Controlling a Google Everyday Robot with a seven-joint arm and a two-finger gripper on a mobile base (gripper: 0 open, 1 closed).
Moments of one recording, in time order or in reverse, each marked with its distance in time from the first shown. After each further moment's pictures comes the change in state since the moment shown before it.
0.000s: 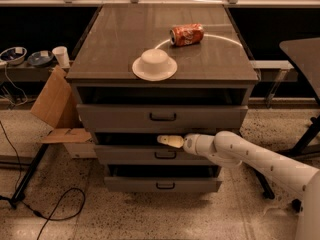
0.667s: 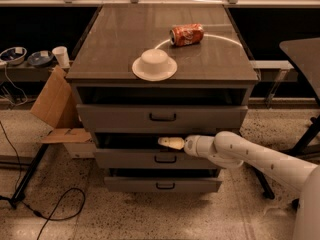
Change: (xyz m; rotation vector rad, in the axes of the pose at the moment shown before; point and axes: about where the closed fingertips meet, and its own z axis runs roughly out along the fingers) arm 0.008 -0.002 -0.003 0.028 0.034 0.020
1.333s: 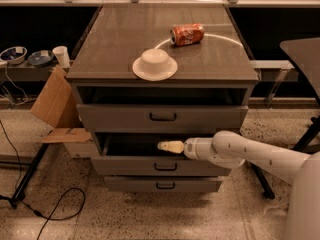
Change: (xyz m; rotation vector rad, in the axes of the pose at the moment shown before) arm 0.025 0.001 -0.005 0.039 0.100 0.033
